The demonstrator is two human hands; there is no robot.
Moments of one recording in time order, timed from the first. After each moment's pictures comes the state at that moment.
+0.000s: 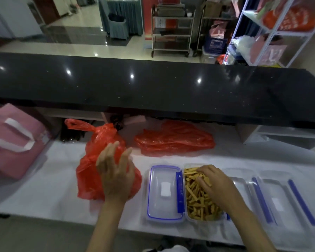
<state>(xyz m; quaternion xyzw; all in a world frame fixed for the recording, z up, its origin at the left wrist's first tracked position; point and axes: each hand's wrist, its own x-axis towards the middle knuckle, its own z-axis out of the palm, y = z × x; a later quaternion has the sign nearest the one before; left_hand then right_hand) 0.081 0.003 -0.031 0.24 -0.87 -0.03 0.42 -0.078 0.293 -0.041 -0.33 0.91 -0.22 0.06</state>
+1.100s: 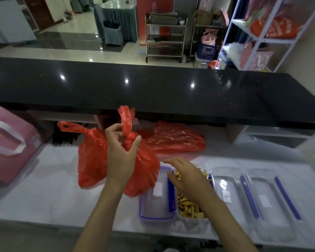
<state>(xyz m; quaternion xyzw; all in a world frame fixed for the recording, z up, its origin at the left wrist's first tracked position) 0.052 0.048 0.075 0.25 -0.73 -0.52 0.36 -0.039 0.240 0.017 -0.42 0.86 -0.29 0.06</state>
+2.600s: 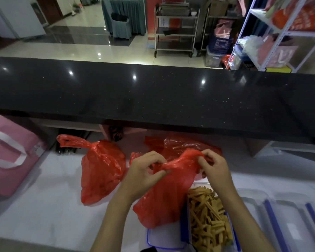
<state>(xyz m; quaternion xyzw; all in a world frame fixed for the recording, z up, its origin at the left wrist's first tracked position) -0.002 0.005 0.038 0.03 -0.87 -0.46 0.18 -0.139 0.207 0.015 -0.19 0.77 -0.59 0.13</state>
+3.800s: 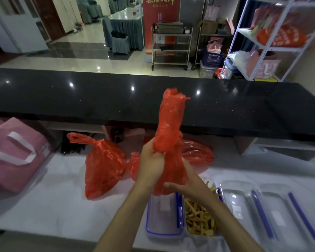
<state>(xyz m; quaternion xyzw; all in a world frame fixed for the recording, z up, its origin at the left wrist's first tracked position) 0.010 0.079 0.112 0.20 -0.67 -0.68 0.24 -0.061 0.213 0.026 -0.32 0.75 -0.51 0.28</state>
